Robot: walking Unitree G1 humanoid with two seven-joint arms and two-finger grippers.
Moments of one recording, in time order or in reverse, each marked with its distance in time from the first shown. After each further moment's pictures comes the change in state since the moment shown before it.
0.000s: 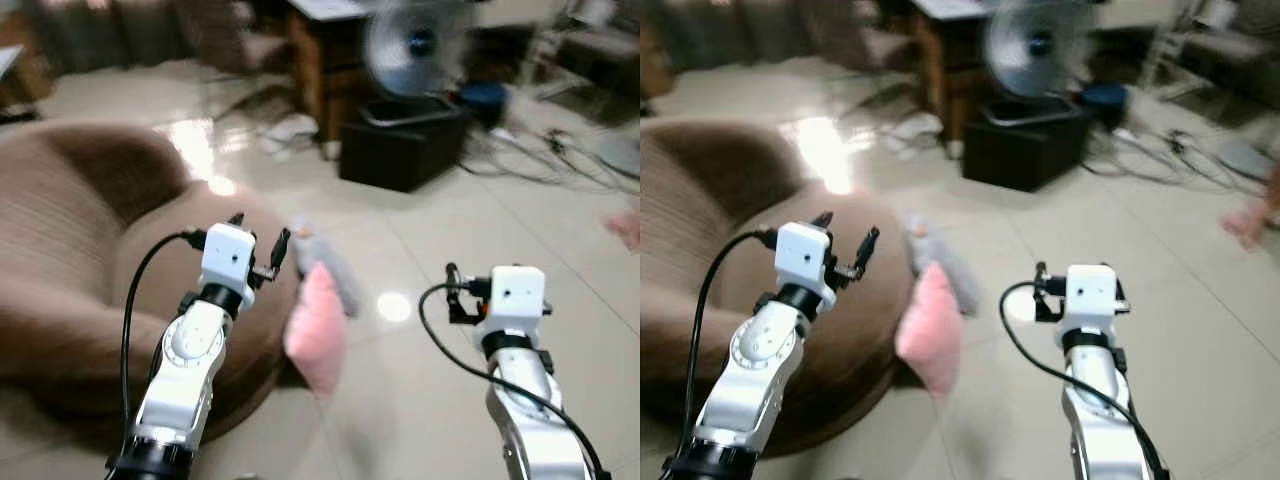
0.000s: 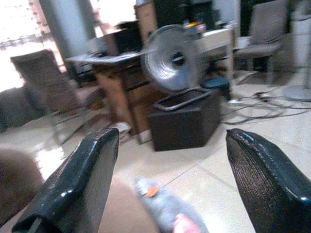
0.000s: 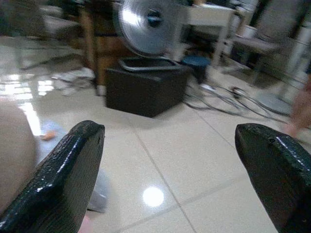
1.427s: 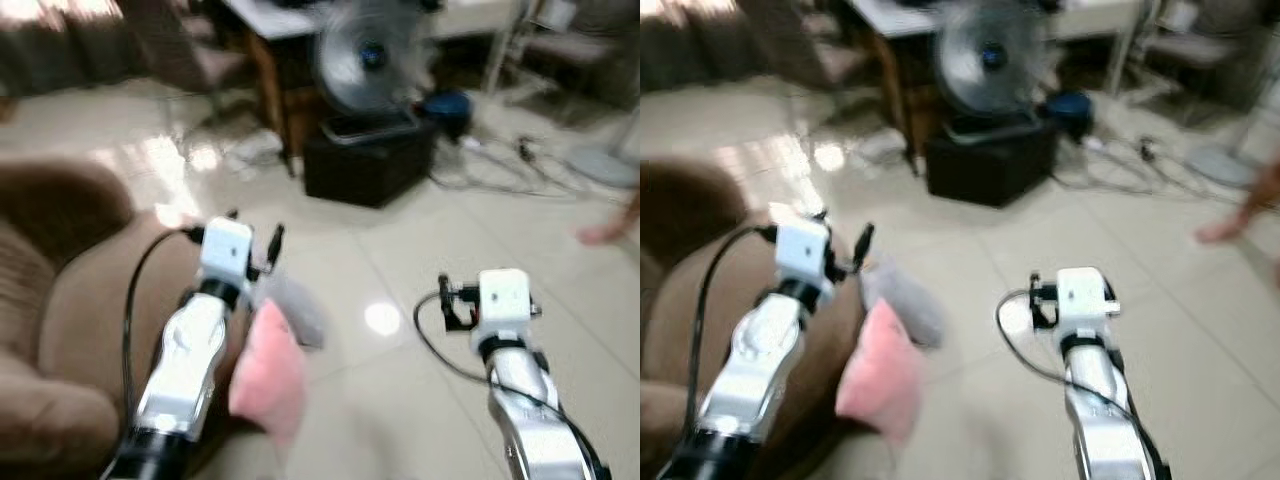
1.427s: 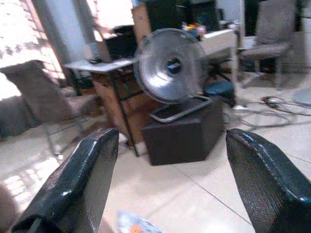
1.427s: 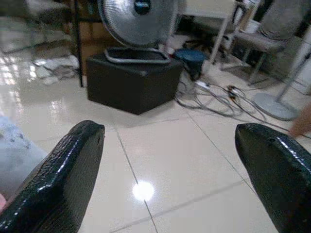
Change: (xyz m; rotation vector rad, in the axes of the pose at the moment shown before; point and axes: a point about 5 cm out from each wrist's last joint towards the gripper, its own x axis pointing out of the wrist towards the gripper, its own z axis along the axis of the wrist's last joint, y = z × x) left arm 0.006 0.011 -0.006 0.024 0.029 0.055; right arm 0.004 0.005 -0.012 -0.062 0.049 0.087
